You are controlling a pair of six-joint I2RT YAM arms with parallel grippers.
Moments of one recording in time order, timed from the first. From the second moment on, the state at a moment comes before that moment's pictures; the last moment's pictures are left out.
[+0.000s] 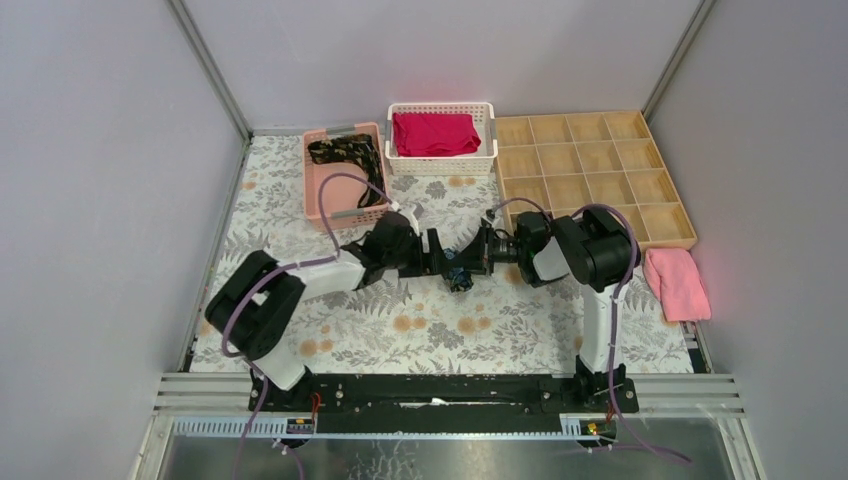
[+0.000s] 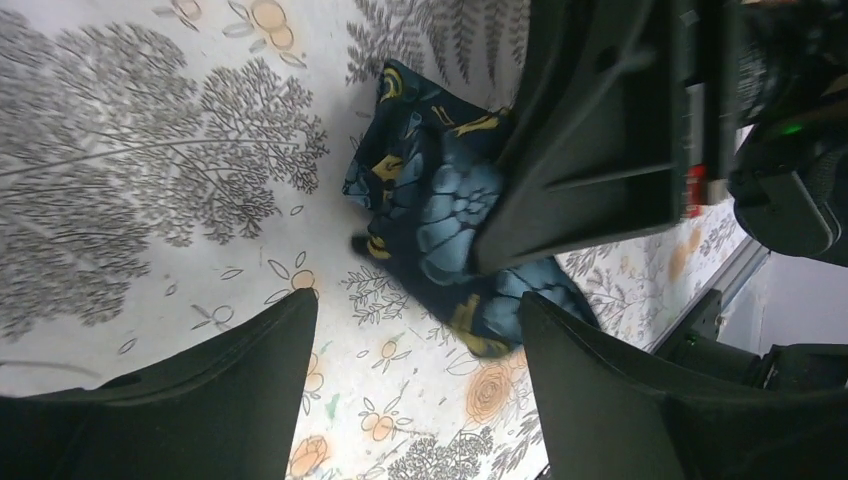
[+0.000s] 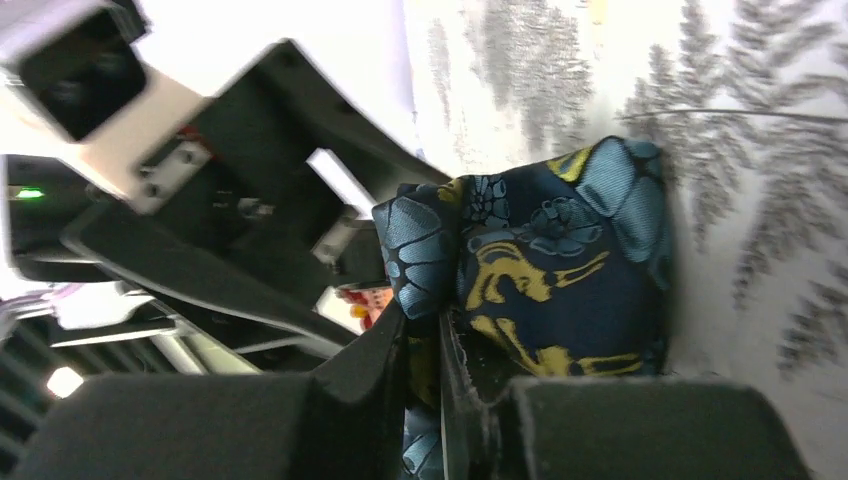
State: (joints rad) left arm -0.63 1.60 0.78 0.15 0.29 -0.72; right arm 0.33 2.08 0.71 0.92 -1.08 1.20
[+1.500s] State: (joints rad) left arm -0.72 1.33 1.16 -0.41 -0.17 -0.72; right arm 0.30 1.81 0.66 0.94 -1.08 1.34
